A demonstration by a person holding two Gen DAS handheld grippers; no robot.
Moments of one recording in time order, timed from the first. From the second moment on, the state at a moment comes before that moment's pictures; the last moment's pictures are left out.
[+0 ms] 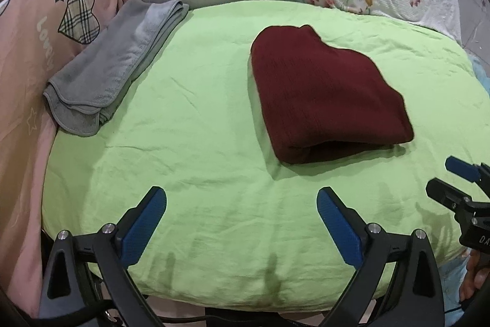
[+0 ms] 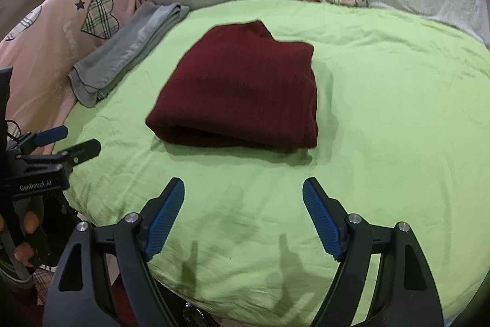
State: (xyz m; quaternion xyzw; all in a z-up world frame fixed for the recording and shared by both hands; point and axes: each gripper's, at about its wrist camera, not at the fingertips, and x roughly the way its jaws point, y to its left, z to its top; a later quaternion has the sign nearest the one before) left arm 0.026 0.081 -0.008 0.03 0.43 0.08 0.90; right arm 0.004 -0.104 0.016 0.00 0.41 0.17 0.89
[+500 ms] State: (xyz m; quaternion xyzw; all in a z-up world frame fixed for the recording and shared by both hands) left arm 0.054 0.087 -0.018 0.03 0.44 0.09 0.89; right arm 0.038 -0.099 0.005 -0.01 0.44 0.18 0.88
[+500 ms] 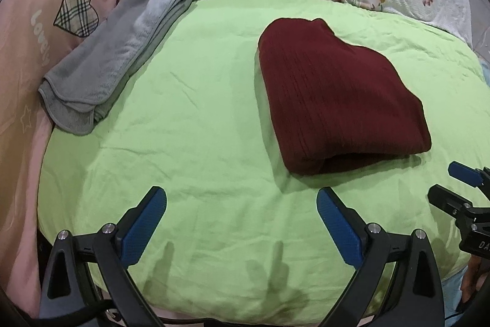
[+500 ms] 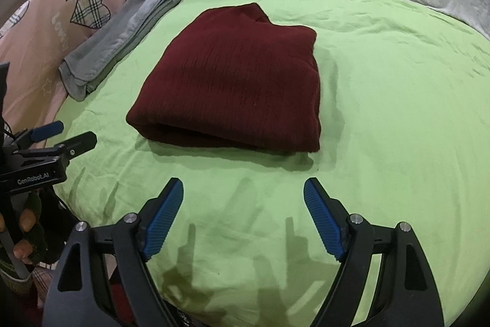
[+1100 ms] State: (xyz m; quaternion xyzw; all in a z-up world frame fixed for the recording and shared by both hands) left arm 0.063 0.081 -0.004 0.02 0.43 0.09 0.90; right arm 0.065 -0.091 0.029 -0.02 0.42 0.18 0.89
